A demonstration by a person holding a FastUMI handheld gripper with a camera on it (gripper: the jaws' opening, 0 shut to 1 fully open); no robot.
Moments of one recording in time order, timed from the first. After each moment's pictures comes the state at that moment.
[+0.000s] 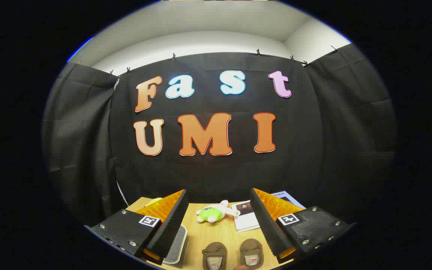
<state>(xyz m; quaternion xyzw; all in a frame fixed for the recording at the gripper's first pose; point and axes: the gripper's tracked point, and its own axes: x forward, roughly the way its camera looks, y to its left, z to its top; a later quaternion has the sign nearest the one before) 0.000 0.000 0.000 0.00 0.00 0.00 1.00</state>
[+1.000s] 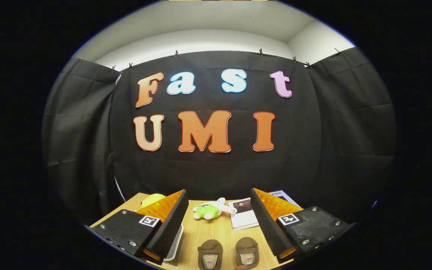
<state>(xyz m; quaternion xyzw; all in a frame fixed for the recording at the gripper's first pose) -0.004 -0.003 -0.004 -0.02 0.01 -0.01 1.00</state>
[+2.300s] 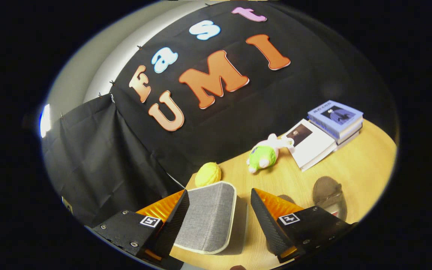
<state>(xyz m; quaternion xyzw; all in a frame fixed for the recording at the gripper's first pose) 0.019 0.066 -0.188 0.25 0.21 0.15 0.93</state>
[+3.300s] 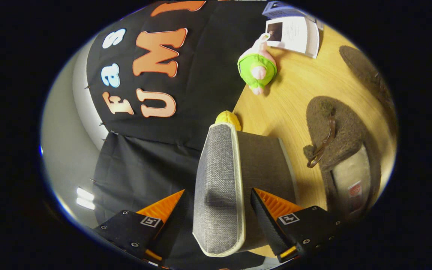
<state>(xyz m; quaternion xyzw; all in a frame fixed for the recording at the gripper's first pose) 0.017 0.150 -0.290 0.52 0.35 0.27 0.73</state>
